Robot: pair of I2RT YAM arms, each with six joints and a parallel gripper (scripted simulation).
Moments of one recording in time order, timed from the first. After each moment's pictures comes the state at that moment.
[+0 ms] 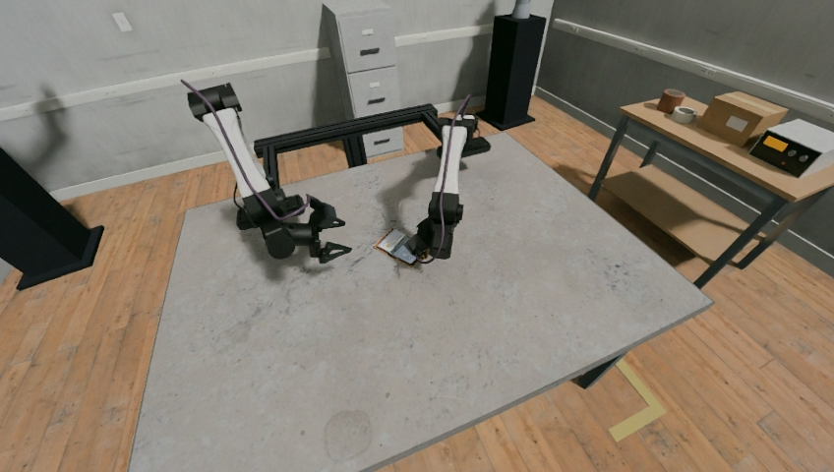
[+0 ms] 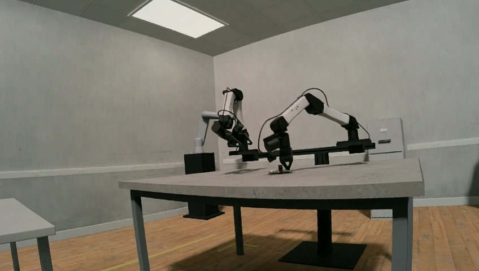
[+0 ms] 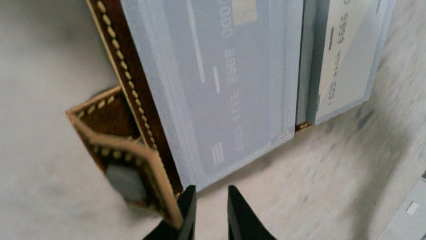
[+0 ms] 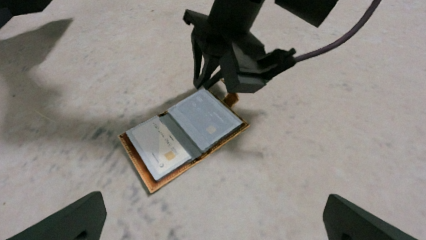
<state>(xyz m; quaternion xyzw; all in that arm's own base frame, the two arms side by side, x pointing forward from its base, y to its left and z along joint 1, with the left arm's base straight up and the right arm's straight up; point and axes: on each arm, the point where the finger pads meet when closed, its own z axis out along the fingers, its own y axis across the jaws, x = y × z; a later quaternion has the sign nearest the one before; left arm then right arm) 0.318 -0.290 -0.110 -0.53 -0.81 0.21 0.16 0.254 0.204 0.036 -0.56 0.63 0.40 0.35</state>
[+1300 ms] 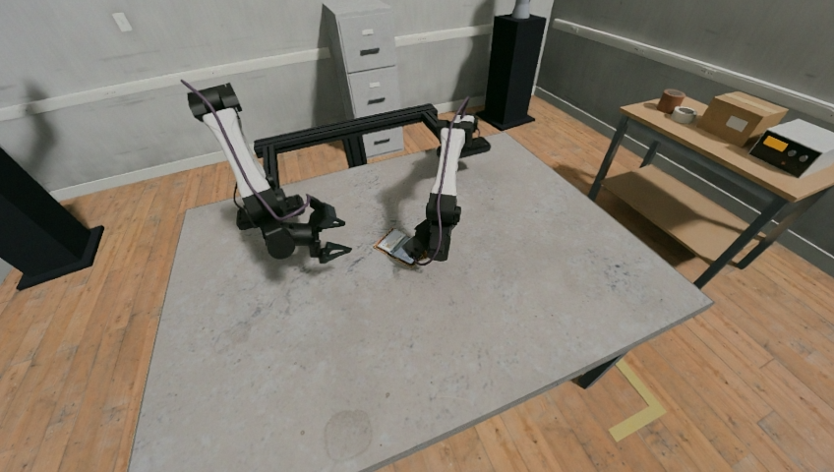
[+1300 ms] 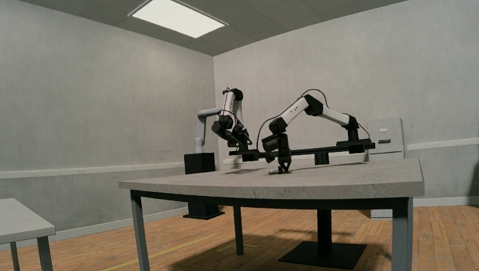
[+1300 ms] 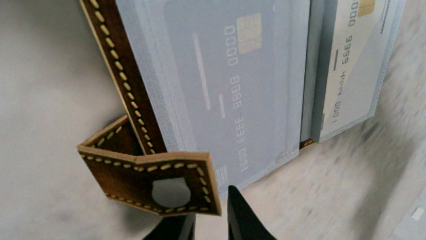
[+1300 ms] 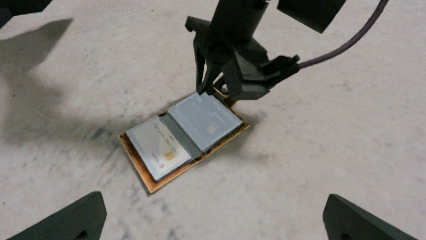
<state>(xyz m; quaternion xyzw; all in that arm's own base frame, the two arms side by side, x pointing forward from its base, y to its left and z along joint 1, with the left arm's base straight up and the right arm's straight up) 0.322 -0.298 -0.115 -0.53 -0.81 0.21 0.15 0.254 0.204 0.036 -0.56 0.63 0.40 0.35</state>
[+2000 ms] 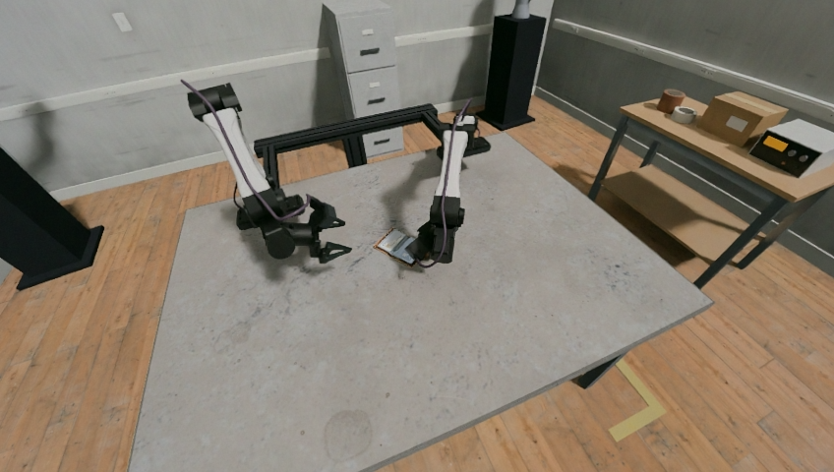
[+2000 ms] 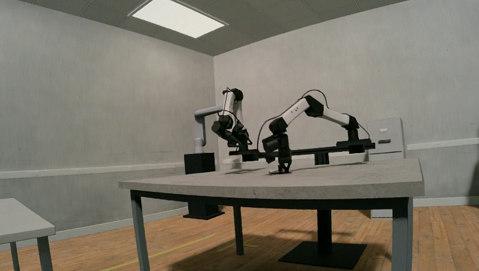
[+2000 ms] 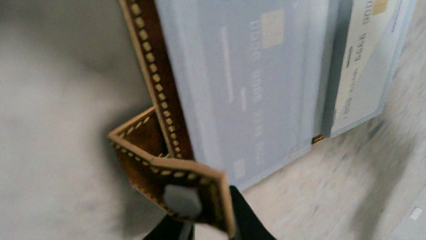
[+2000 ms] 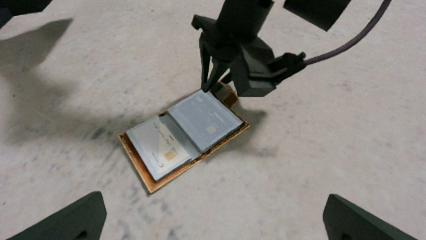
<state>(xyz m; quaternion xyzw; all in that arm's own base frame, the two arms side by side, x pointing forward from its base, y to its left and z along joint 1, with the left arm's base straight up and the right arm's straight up) 0.330 -0.292 -0.116 -0.52 -0.81 0.21 0.15 0.254 0.204 0.036 -0.56 0.63 0.40 0.35</state>
